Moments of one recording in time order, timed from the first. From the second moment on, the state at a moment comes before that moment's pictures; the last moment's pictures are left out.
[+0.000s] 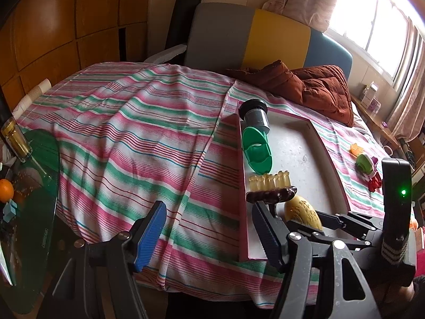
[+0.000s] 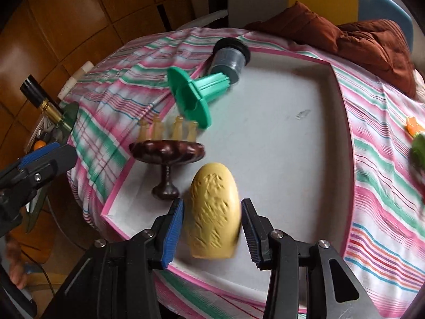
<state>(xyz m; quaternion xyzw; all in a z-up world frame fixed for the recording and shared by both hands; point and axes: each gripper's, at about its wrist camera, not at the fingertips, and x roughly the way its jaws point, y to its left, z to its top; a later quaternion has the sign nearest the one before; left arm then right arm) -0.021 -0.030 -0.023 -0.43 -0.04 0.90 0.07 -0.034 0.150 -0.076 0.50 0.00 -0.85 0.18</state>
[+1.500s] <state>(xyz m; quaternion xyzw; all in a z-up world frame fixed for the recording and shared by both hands) -0.022 -0.012 -0.005 -0.42 -0.02 0.90 0.09 -0.029 0.281 -0.013 0.43 -0.04 -0.90 0.08</state>
